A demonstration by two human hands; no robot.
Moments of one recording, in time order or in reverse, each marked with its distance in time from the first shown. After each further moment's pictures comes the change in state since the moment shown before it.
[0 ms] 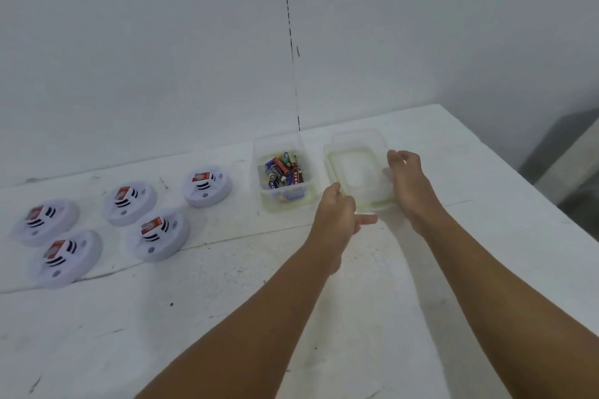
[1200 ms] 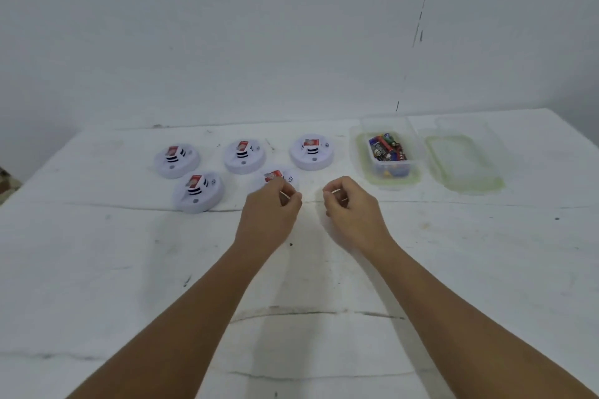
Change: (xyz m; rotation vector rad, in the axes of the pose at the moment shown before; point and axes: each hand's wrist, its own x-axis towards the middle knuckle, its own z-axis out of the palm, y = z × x) left_hand -0.082 -0.036 -0.264 0.682 0.523 0.313; right_hand -0.156 -0.025 0.212 -0.097 -0.327 -0.373
